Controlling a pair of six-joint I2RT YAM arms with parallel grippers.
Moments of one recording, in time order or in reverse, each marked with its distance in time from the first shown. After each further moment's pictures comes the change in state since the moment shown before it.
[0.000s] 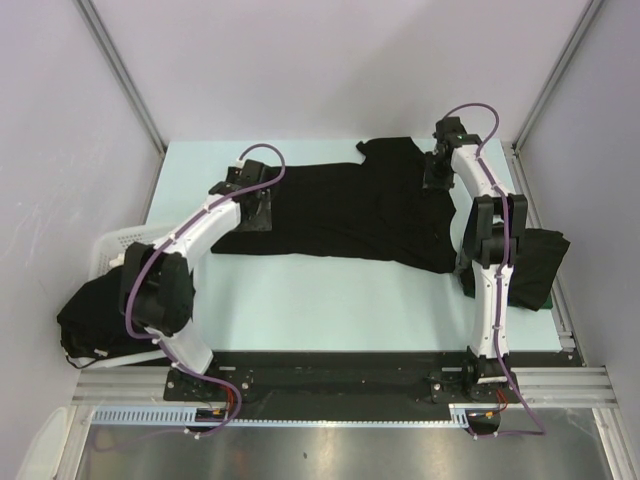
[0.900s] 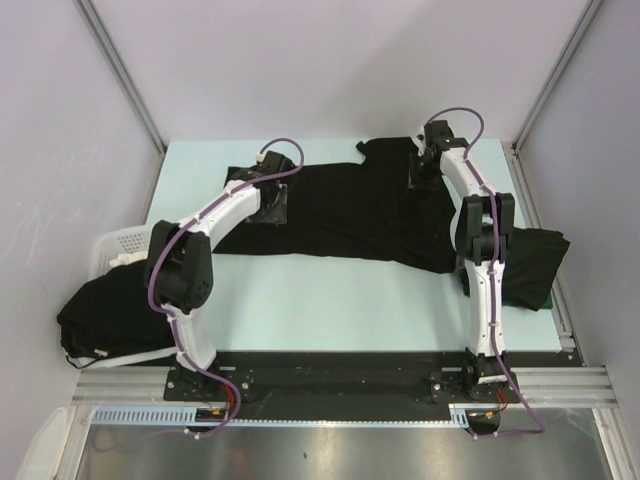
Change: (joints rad) left arm -0.052 0.202 0.201 -0.068 0.006 0.000; right arm 0.037 0.093 0.068 0.056 -0.145 0.008
